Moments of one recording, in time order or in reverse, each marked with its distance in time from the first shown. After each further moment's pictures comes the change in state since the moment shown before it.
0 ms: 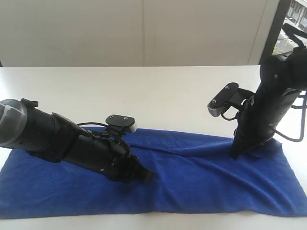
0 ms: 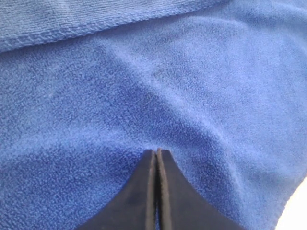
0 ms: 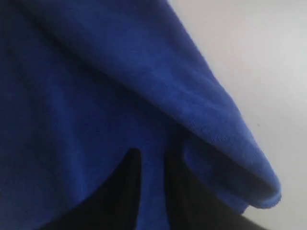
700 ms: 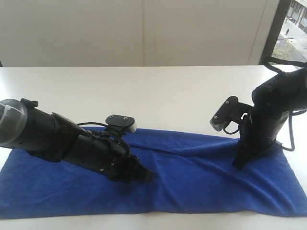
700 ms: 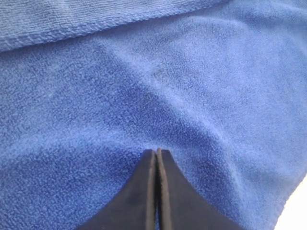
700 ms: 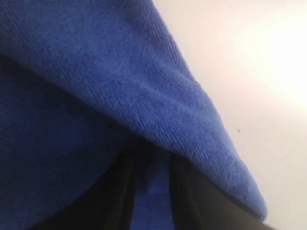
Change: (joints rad) left arm 0.000 0.001 -0.001 0.000 0.010 0.000; right arm 0.000 0.098 0.065 -0.282 -0.179 0.218
